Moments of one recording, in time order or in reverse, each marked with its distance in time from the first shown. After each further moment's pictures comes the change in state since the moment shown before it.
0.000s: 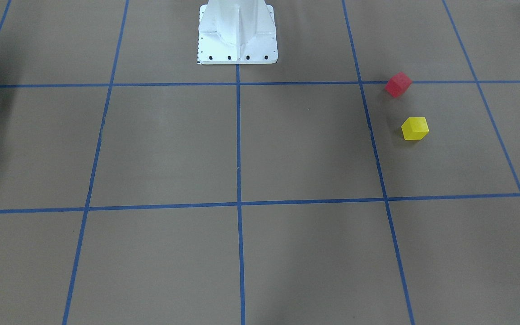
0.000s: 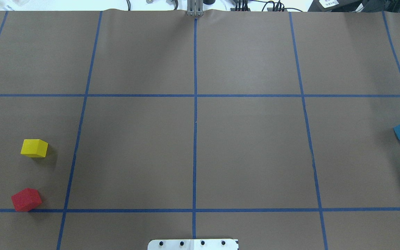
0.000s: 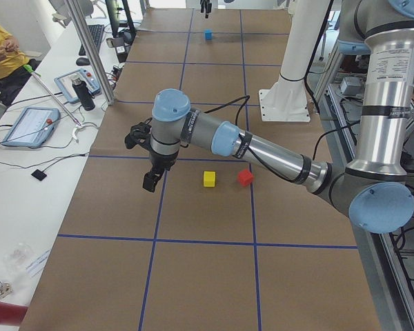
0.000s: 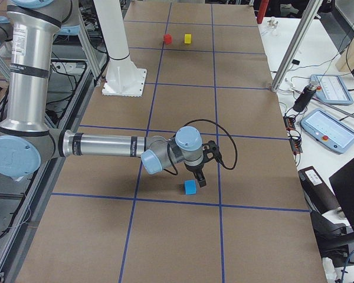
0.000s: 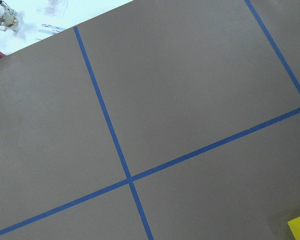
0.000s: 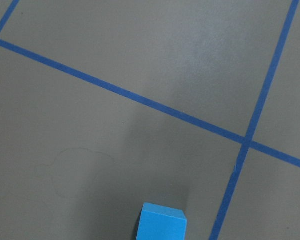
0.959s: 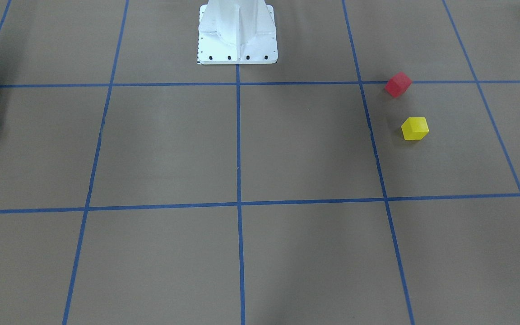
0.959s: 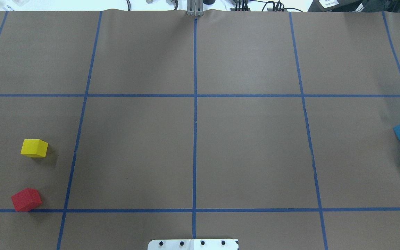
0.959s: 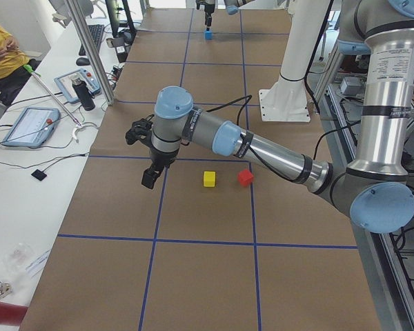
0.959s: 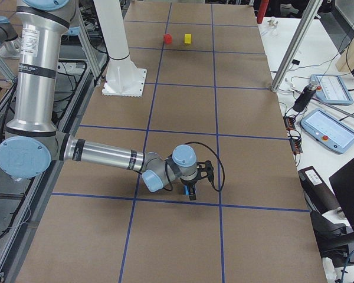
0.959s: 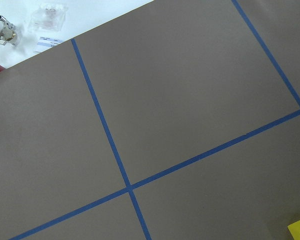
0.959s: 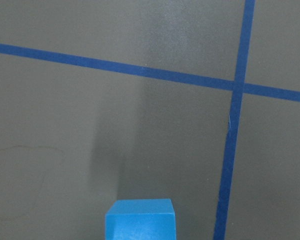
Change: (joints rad) left arm 0.000 0.005 -0.011 -0.035 -0.001 0.002; right arm -0.142 -0.002 -0.193 0.278 -0.110 0.363
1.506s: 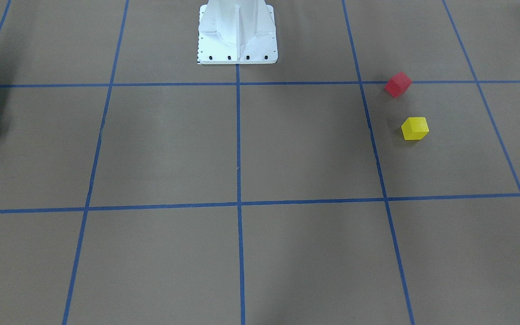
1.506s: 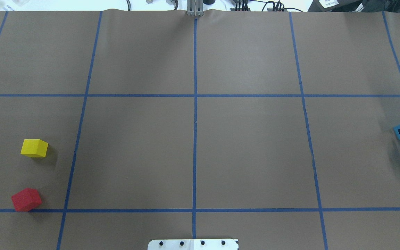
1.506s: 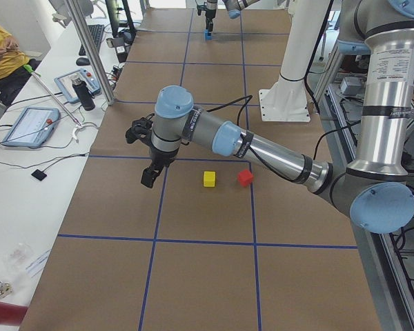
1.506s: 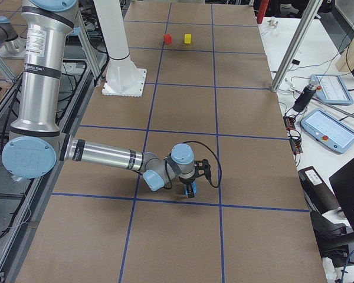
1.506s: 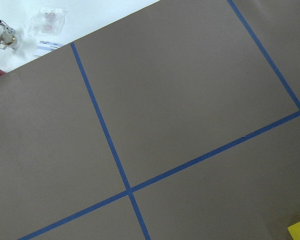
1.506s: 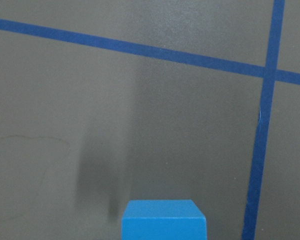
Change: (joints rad) left arm 0.000 0.000 0.000 -0.009 -0.001 0.000; right arm -0.077 -0.002 -0.009 0.026 -0.052 0.011
